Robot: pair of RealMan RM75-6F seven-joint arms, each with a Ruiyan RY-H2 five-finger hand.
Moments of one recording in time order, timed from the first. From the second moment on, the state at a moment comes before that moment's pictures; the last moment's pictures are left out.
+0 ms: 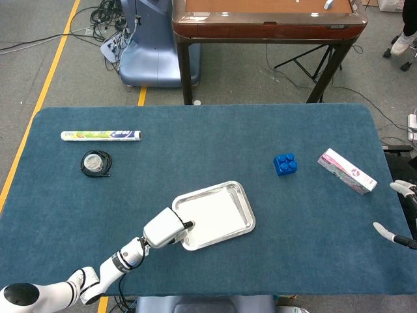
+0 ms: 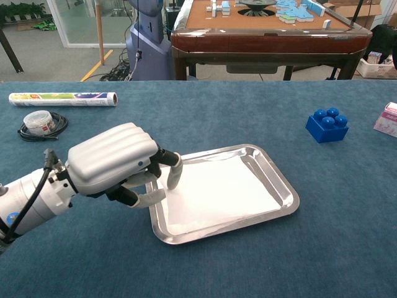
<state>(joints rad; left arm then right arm) -0.68 -1.84 0.04 -1.01 1.84 1.36 -0.02 0.00 -0.99 0.11 -1.62 -1.49 1.60 0.21</state>
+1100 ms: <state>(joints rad) -0.69 -1.89 -0.01 -1.08 1.74 1.26 0.16 -0.02 -0.99 0.13 -1.61 -1.47 1.63 0.24</state>
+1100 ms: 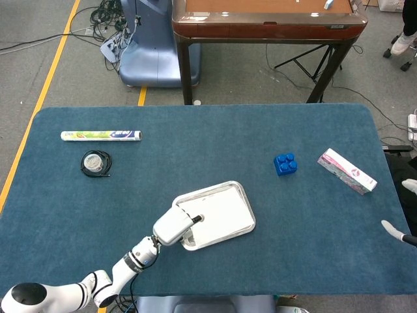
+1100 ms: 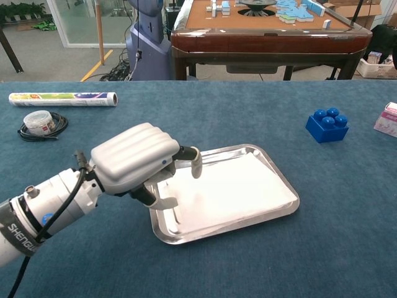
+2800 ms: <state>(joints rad) -0.68 -1.77 -0.03 -1.12 1.73 1.34 0.35 -0.02 -0.99 0.14 -1.62 -1.47 1.61 0.25</state>
